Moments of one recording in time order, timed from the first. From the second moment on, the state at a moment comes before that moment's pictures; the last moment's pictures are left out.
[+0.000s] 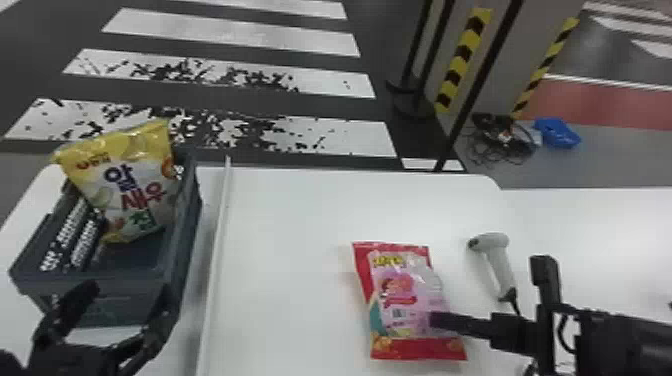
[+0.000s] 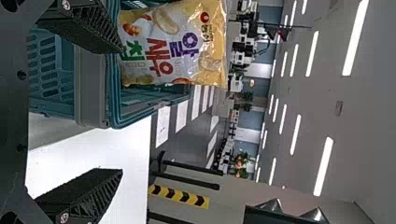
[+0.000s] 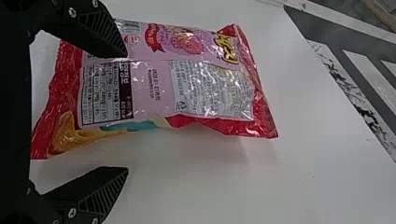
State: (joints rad) left arm 0.61 0.03 0.03 -1.99 0.15 -0.04 -0.23; right arm 0.12 -0.32 -0.37 -1.68 -0.30 1.22 0.73
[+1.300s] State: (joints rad) left arm 0.60 0.03 0.03 -1.99 0.15 -0.04 -0.23; right arm 0.10 -0.33 -0.60 -1.79 -0.39 1.33 0.71
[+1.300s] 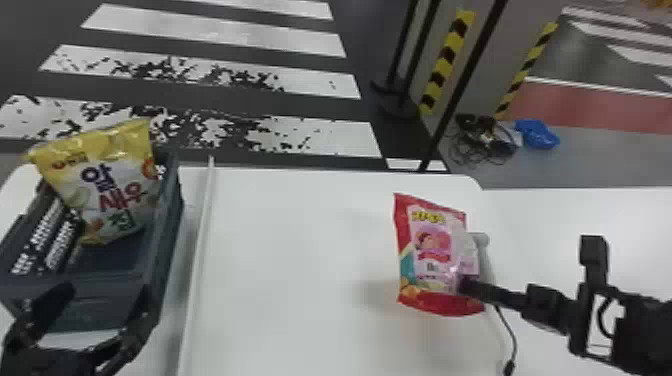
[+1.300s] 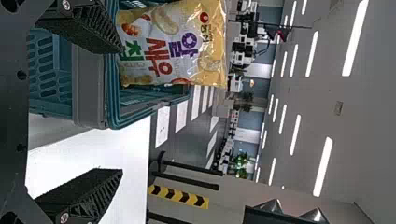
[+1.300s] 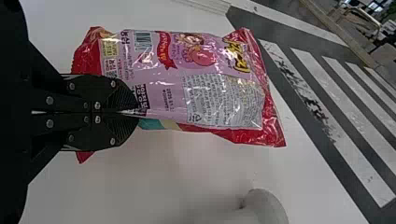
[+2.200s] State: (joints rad) left arm 0.60 0.04 0.04 -1.99 0.16 -0.03 -0.23; right arm -0.05 -0.43 -0.76 -1.39 -0.34 0.83 0.39
